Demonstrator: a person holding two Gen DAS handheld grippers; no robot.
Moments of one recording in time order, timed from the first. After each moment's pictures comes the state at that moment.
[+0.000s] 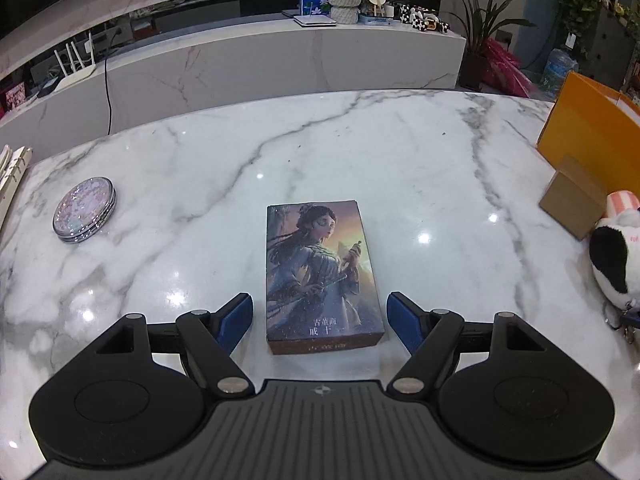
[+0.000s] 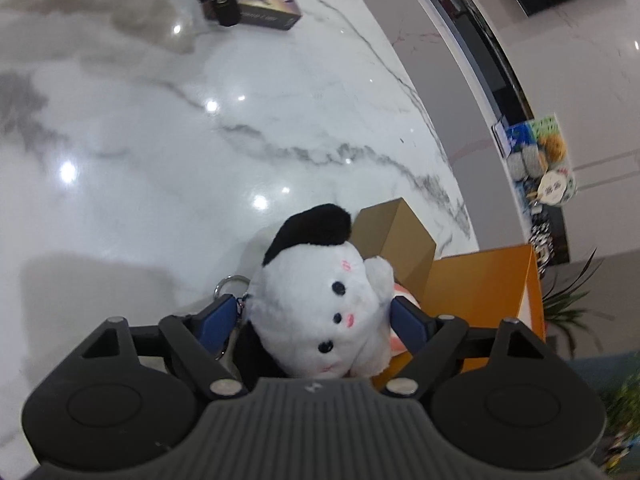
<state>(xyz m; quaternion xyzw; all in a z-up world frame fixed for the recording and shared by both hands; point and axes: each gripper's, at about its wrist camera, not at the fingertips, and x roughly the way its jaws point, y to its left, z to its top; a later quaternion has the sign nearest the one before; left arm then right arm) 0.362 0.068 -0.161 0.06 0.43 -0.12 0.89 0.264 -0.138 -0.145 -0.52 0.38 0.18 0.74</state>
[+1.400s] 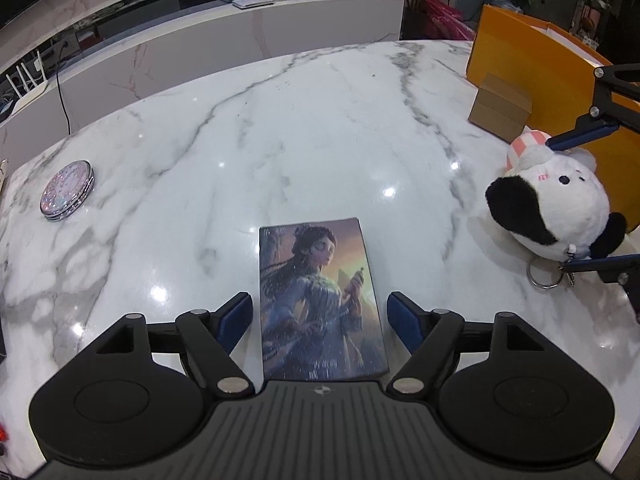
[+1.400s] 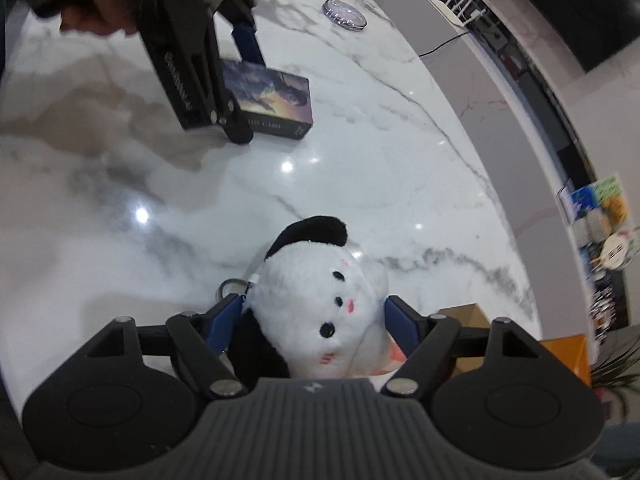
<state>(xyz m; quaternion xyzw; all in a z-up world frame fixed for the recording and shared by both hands) 0.306 0.073 -0.156 0.11 0.46 -0.20 0.86 0.241 -0.100 -0.122 -0.48 0.35 0.32 0.74</state>
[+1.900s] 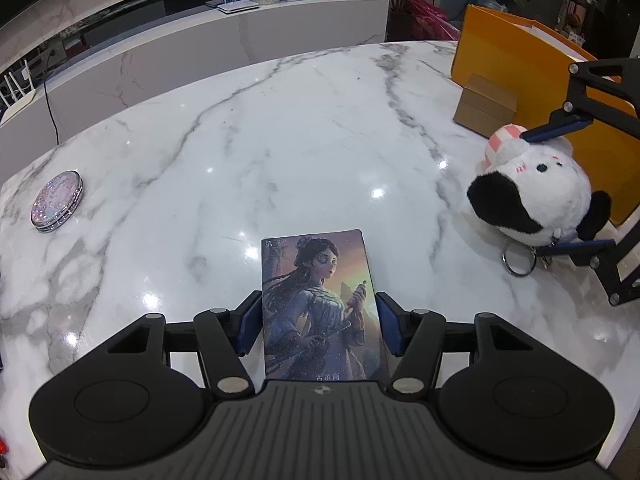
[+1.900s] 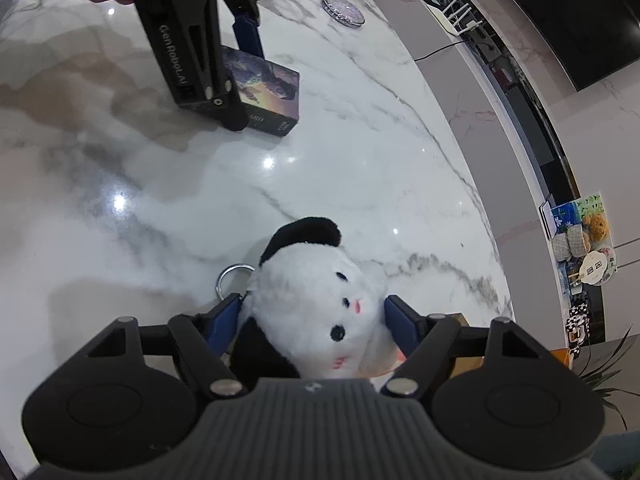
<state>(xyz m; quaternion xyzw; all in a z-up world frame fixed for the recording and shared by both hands) 0.305 0.072 -0.152 0.11 0.46 -0.22 0.86 0.248 -0.097 -0.127 -0.49 0.33 0.31 0.74</state>
